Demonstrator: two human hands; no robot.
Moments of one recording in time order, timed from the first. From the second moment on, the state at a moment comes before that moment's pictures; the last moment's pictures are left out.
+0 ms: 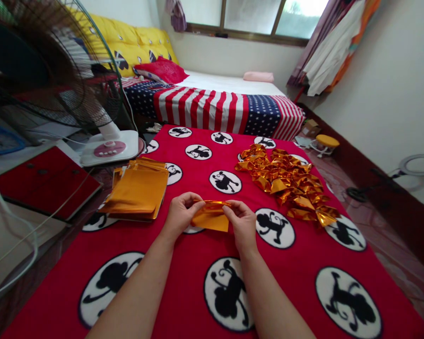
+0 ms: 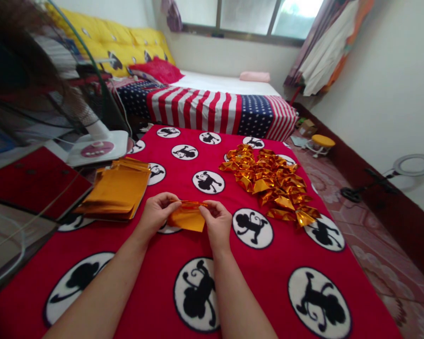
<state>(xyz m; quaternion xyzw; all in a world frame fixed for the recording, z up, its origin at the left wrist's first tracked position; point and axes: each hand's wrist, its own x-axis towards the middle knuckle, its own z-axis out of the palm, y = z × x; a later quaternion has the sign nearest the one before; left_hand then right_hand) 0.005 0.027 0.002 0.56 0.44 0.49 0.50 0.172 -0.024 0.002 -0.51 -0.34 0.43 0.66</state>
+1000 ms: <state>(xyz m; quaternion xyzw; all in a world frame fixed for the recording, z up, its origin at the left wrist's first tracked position) 0.007 0.025 0.004 0.54 0.44 0.50 0.51 0.172 -0.024 0.003 -0.50 -0.39 0.38 0.68</state>
